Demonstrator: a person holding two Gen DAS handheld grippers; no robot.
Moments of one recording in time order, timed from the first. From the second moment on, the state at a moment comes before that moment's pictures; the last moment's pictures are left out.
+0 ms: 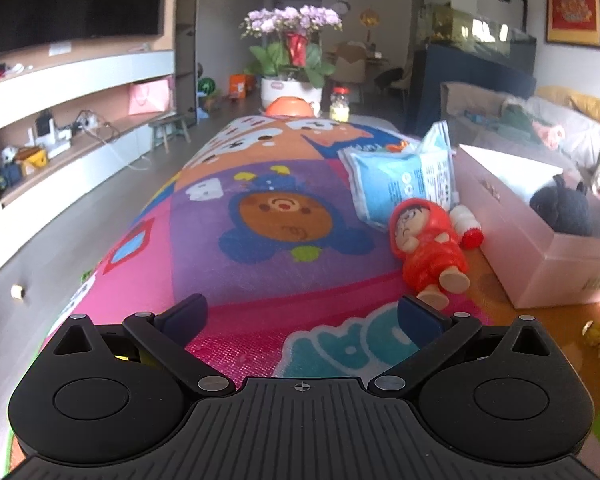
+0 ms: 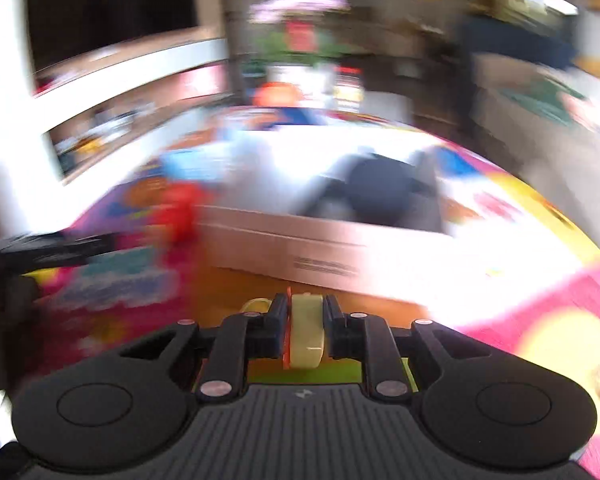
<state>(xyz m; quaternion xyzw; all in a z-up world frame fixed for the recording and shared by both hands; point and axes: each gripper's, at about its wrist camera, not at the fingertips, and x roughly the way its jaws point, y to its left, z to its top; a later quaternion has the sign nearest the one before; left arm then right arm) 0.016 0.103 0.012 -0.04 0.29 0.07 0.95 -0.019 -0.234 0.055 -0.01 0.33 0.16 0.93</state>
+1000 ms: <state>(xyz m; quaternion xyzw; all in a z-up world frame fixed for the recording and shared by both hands) 0.045 0.005 0.013 0.03 0.29 -0.14 0.95 -0.034 -0.280 0.014 0.07 0.30 0.10 0.95</state>
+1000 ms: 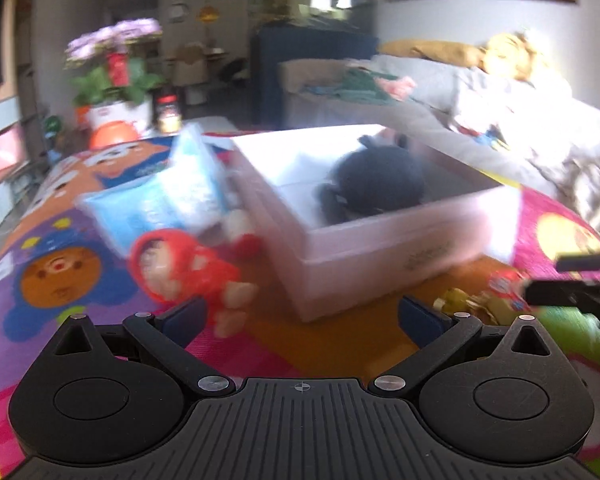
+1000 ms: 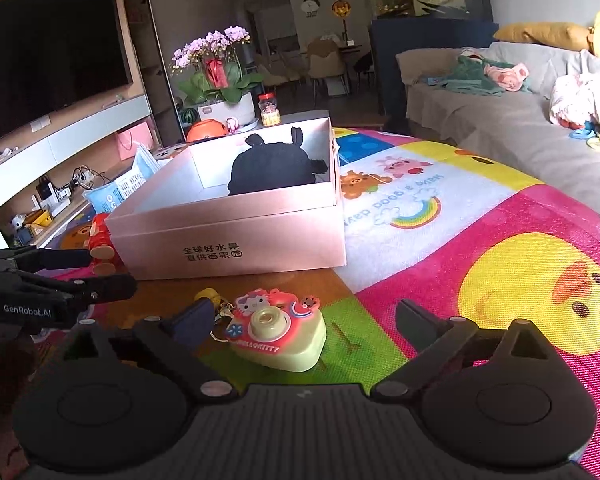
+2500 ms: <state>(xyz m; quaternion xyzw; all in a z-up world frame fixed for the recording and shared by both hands) 0.007 -0.005 0.033 0.06 0.35 -0.13 0.92 -0.031 -0.285 0.010 0.11 0.29 0.10 0.94</state>
